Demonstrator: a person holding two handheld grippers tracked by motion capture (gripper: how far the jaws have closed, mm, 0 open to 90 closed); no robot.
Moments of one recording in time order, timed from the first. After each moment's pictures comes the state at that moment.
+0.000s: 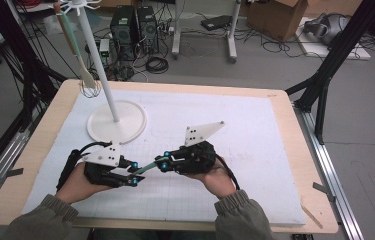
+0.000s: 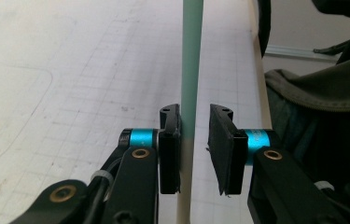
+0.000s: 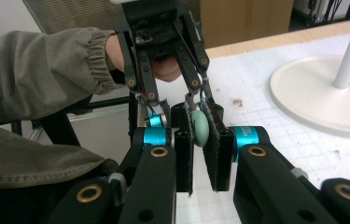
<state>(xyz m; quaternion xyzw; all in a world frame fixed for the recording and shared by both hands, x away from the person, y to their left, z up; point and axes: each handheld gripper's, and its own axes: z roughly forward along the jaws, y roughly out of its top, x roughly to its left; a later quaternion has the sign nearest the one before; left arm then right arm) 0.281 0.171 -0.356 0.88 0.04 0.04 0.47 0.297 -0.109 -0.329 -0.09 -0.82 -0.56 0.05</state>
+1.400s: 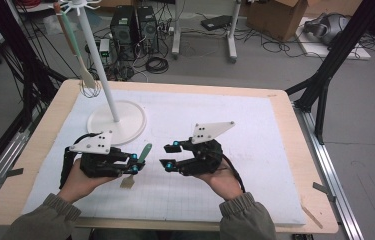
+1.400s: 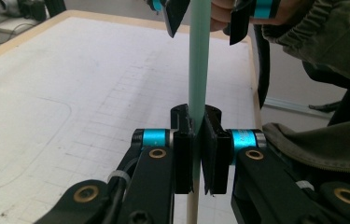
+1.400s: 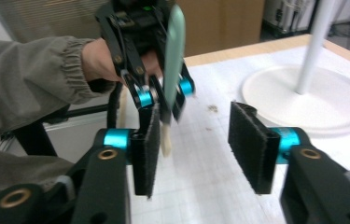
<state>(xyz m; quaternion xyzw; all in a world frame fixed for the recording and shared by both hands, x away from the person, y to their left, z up) 0.287 0.182 -0.343 0.83 0.10 0.03 0.55 0.295 -0.124 -0.323 -0.13 -0.81 -0.57 0.00</state>
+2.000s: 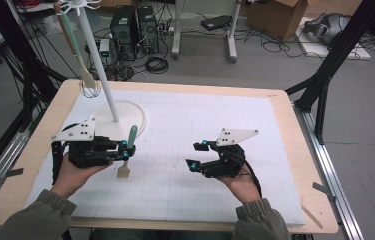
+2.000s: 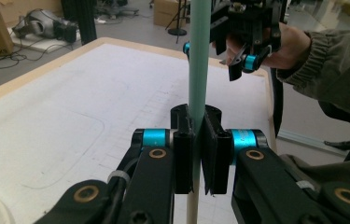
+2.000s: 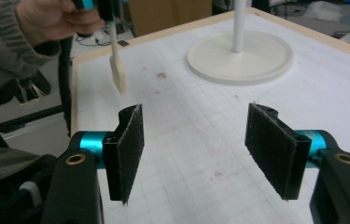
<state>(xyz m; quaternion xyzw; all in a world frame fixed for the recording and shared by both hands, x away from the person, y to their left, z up) 0.298 0.207 -0.329 0.79 0.14 0.05 0.60 0.298 -0.180 -0.351 -0.21 -0.81 -0.54 -0.05</state>
